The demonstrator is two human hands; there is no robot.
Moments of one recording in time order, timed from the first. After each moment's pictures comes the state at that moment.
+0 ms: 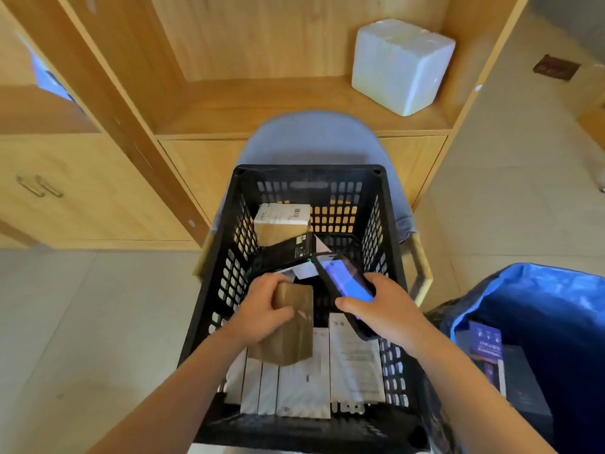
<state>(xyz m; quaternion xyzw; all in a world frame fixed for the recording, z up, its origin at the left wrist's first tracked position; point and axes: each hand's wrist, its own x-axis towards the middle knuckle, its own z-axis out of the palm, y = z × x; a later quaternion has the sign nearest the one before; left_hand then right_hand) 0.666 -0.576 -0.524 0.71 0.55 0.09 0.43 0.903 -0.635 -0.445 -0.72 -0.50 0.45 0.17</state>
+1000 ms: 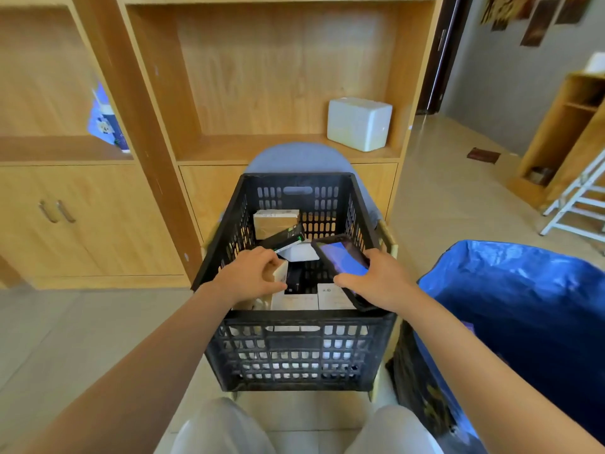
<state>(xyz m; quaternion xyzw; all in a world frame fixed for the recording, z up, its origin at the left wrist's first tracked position) 0.634 -0.649 -0.518 0.85 0.50 0.07 0.16 0.884 -0.768 -0.470 -0.74 -0.58 0.25 0.23</state>
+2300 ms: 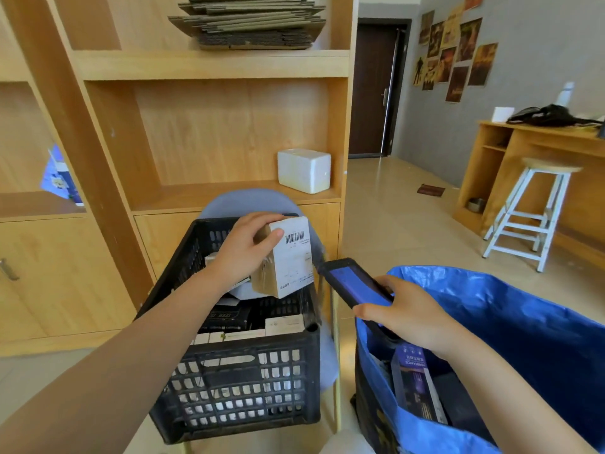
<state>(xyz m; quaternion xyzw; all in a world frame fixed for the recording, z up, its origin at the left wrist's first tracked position) 0.755 -0.698 -0.397 0.83 0.35 0.40 0.19 0.984 -0.893 -0.403 -0.73 -0.55 0.26 0.30</state>
